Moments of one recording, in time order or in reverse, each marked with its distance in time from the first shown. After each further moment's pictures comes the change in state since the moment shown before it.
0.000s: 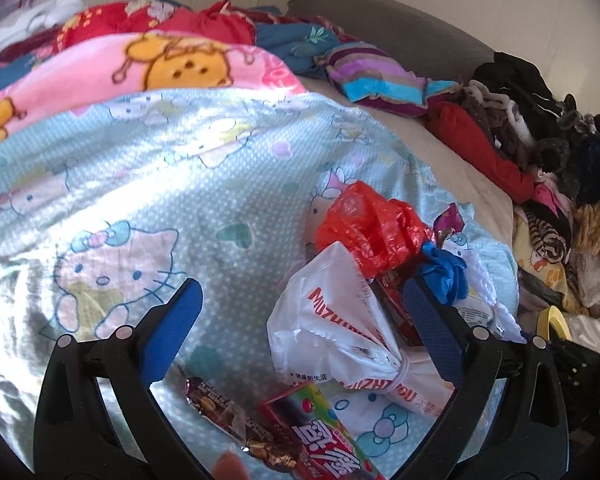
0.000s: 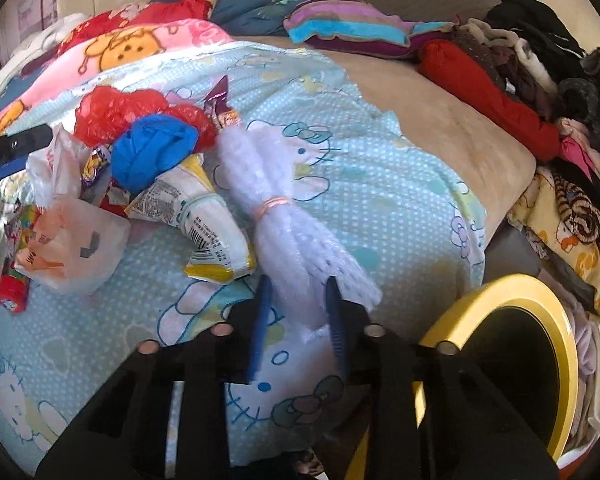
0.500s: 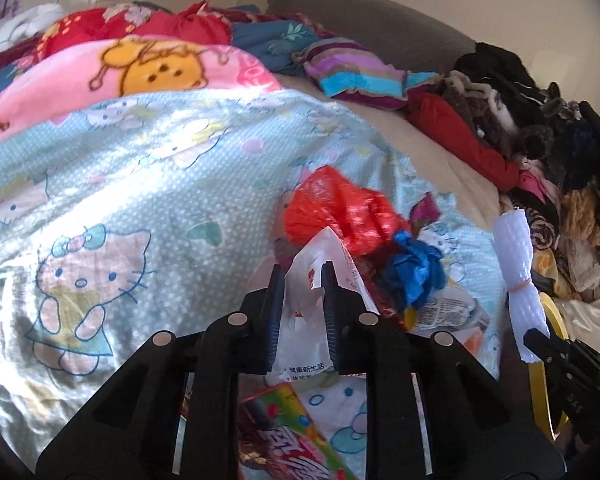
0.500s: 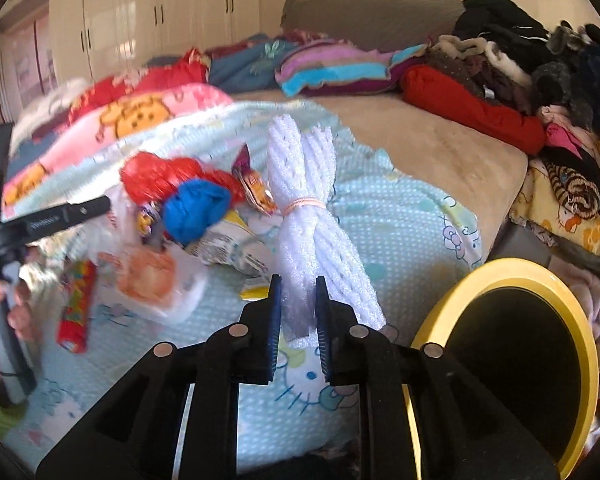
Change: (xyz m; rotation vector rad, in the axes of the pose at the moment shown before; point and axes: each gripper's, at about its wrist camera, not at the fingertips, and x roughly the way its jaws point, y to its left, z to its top) left arm -0.008 -0.022 -0.003 0.065 -0.017 -0.047; right arm -0.062 0.001 -0.014 0.163 -0.195 0.072
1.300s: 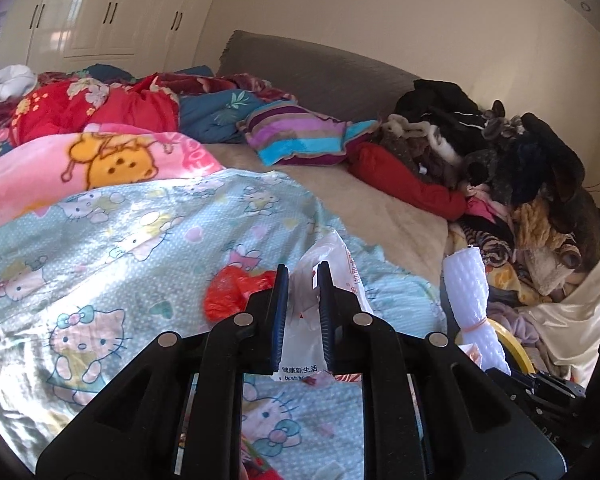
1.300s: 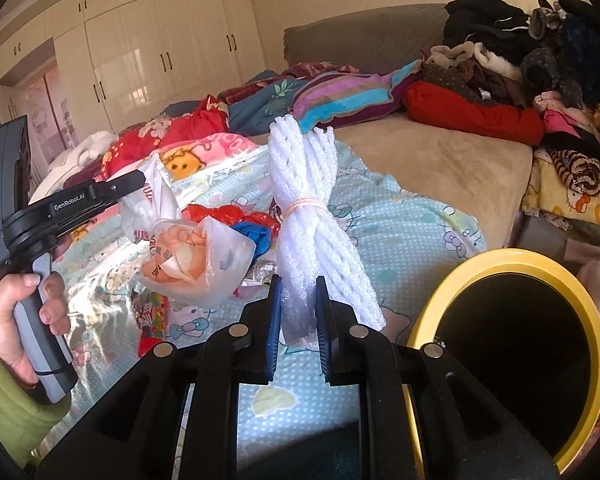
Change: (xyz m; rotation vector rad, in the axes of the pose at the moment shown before) left arm -0.071 -0.056 0.032 0.099 -0.179 -0.120; right arm -0.070 -0.004 0.000 0.110 -0.099 0.113
